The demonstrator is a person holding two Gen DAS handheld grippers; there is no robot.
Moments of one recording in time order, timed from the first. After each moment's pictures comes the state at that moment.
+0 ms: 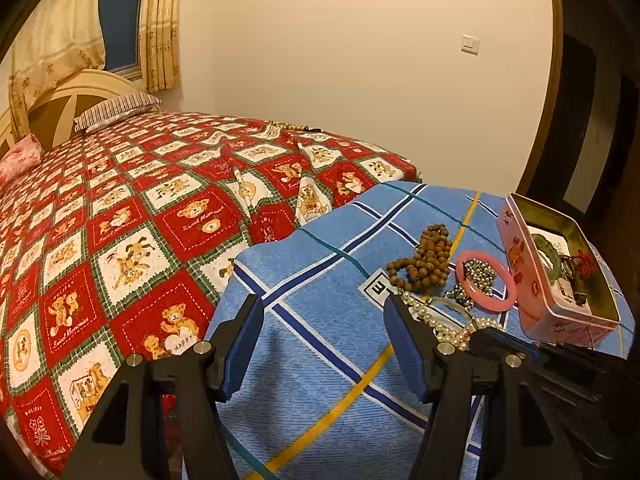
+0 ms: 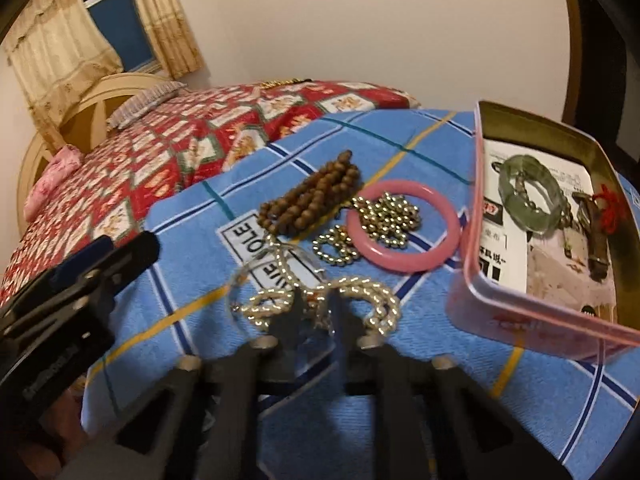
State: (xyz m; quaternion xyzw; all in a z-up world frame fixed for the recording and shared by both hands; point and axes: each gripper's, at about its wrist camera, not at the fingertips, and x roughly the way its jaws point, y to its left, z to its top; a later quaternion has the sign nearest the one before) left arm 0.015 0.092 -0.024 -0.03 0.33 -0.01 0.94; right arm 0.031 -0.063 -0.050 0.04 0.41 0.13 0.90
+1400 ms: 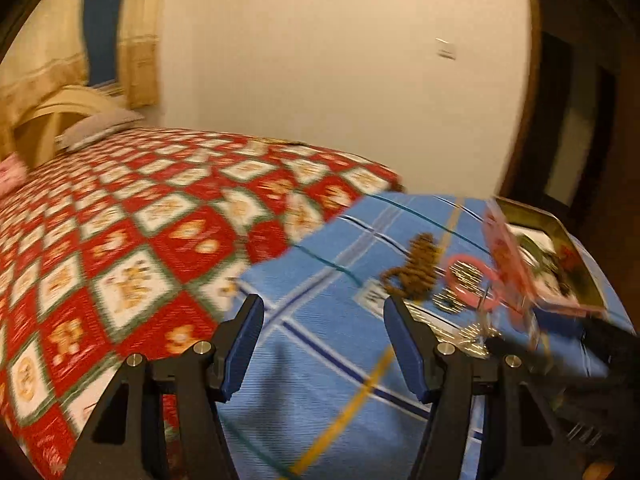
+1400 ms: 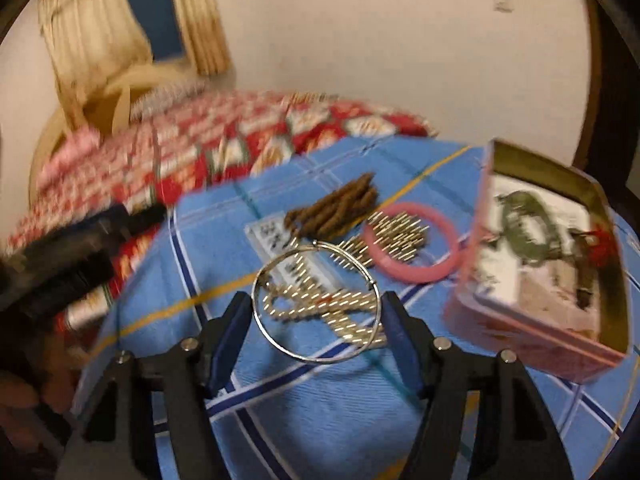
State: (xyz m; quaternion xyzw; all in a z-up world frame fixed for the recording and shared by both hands) left arm 0.011 0.098 -0.014 0.00 0.31 -0.07 0.95; right arm 0.008 -0.067 -0.030 0.00 0.36 0.15 0.92
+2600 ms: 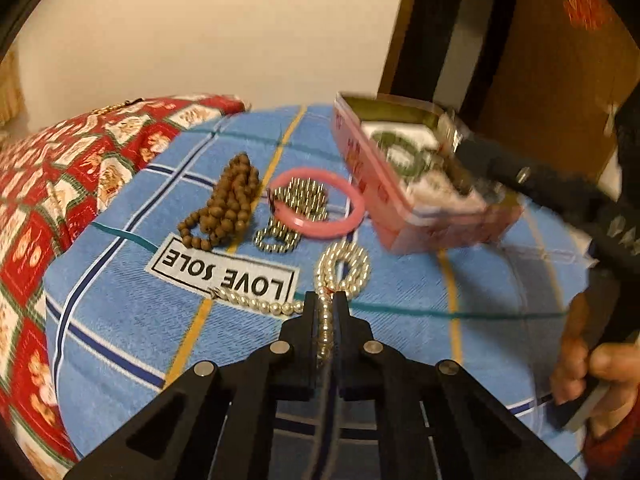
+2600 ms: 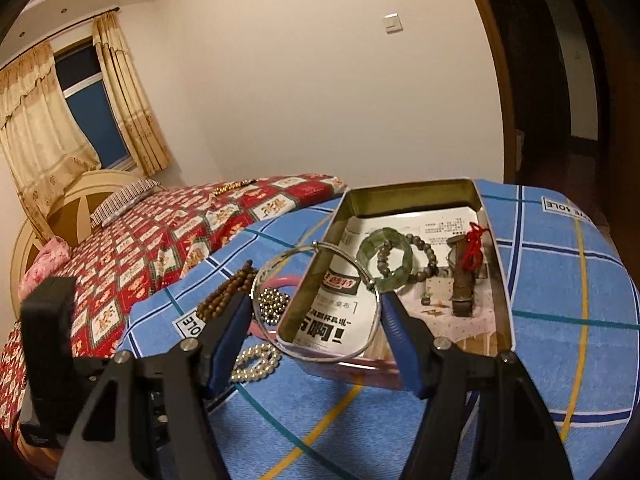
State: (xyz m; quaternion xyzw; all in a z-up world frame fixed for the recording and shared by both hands) left arm 0.024 0.015 -0.040 0.03 0.40 -0.28 0.87; right arm -0.009 -0.167 -0.002 0.12 0.27 0.06 0.95
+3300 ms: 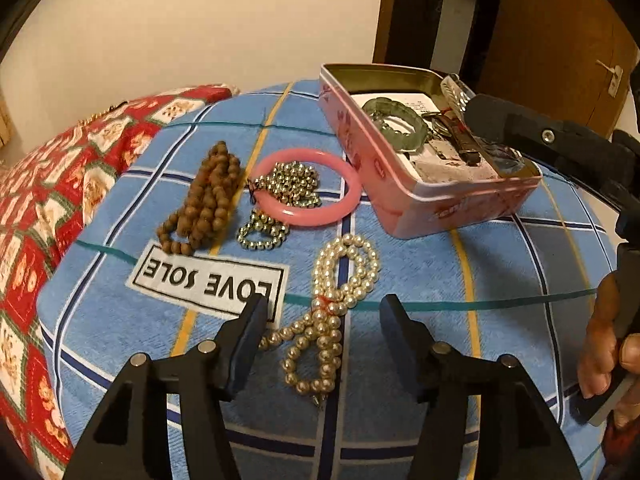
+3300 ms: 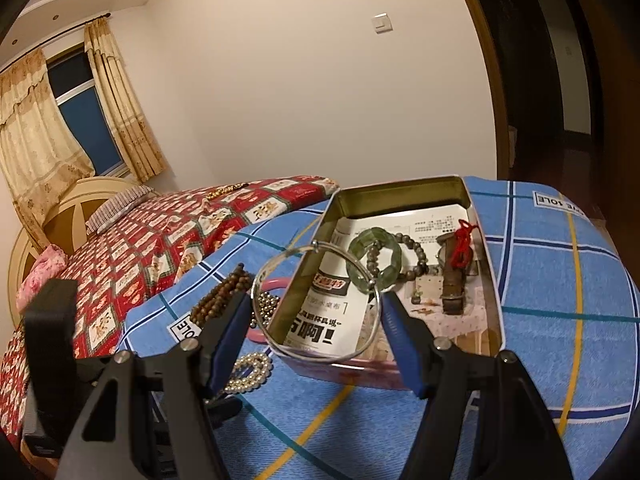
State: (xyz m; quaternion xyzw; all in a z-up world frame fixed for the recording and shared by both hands) left arm 0.037 -0.012 -0.056 0.12 0.43 -0.28 0.85; right arm -0.006 -0.173 -0.003 0.13 0.27 0.05 0.95
